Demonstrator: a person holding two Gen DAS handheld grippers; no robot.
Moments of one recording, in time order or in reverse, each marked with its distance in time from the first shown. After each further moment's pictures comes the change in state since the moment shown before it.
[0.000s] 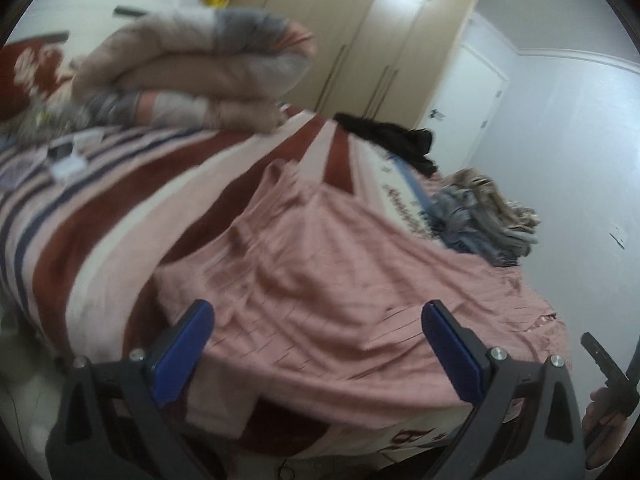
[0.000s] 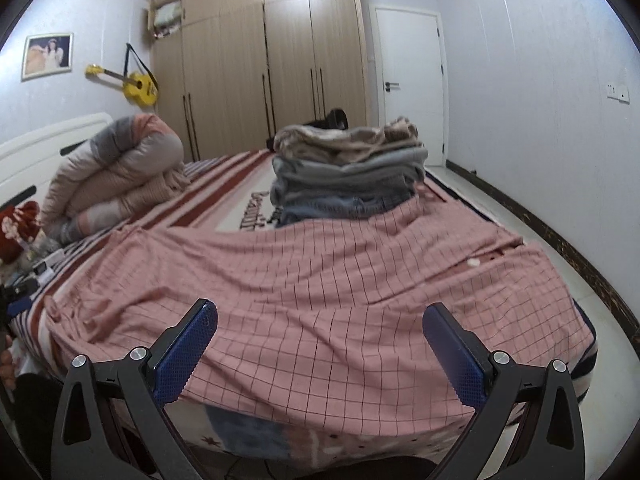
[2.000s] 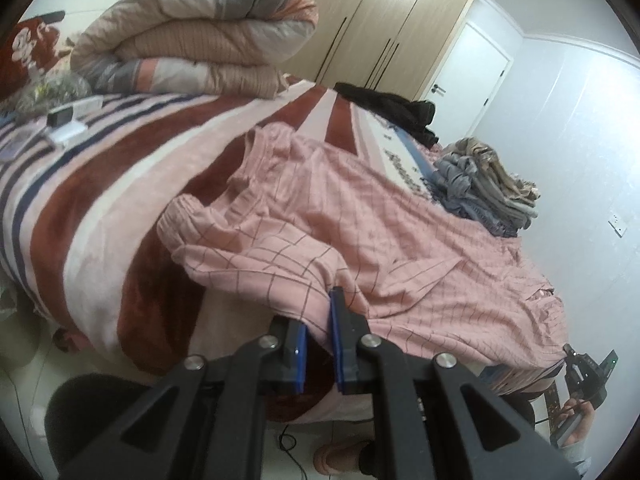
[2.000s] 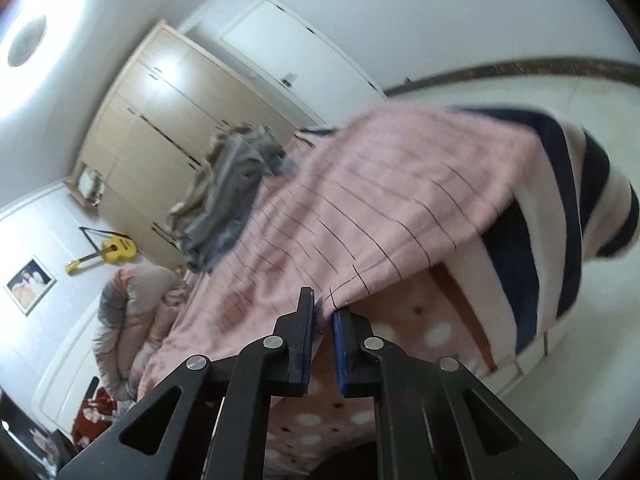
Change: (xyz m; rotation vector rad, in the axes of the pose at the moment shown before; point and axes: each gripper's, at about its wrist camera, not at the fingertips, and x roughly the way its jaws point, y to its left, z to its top) left arm -0.007 -0.001 -0.019 0.007 0.088 -0.035; right arm 0.003 -0.237 -0.106 0.723 -0.068 0.165
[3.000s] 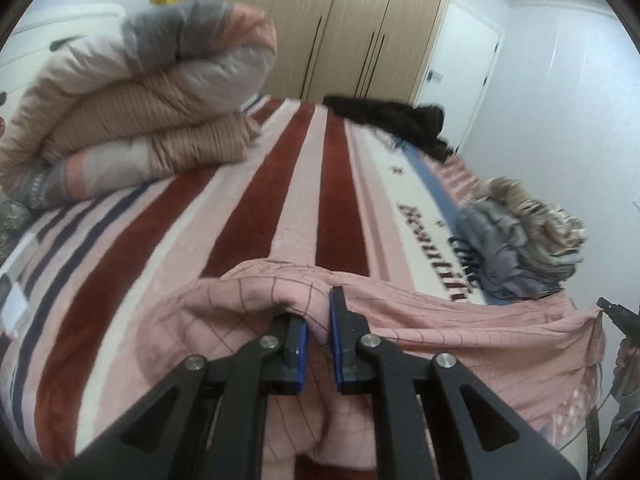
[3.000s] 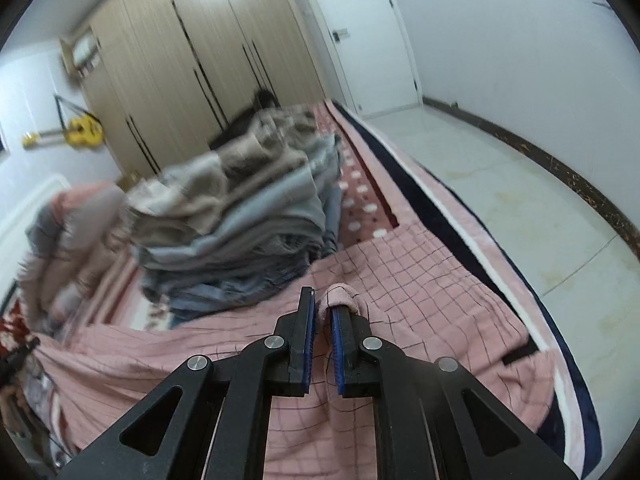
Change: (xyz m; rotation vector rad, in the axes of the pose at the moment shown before) left arm 0.154 -0.031 0.203 0.156 0.043 0.081; right arm 0.200 0.143 0.148 -0.444 0.230 -0.222
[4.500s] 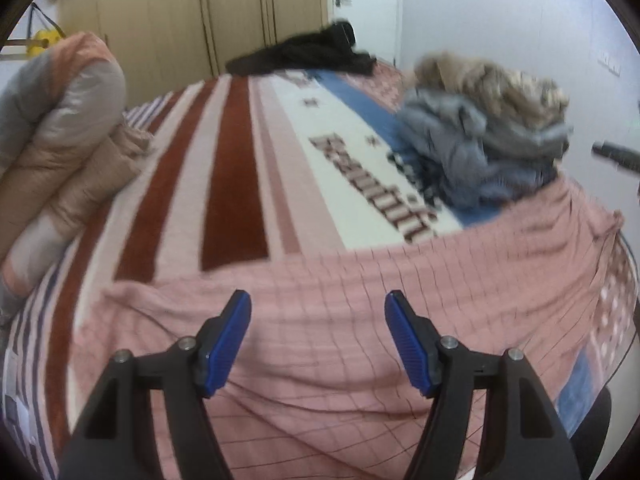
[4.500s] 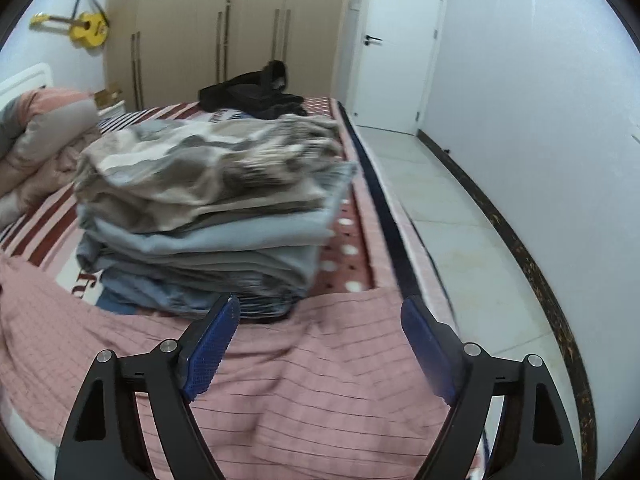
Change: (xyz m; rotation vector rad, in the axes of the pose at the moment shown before) left arm 0.080 -0.124 -0.019 0.410 0.176 -0.030; right arm 0.024 0.043 0.044 -0.334 0.019 -0.218
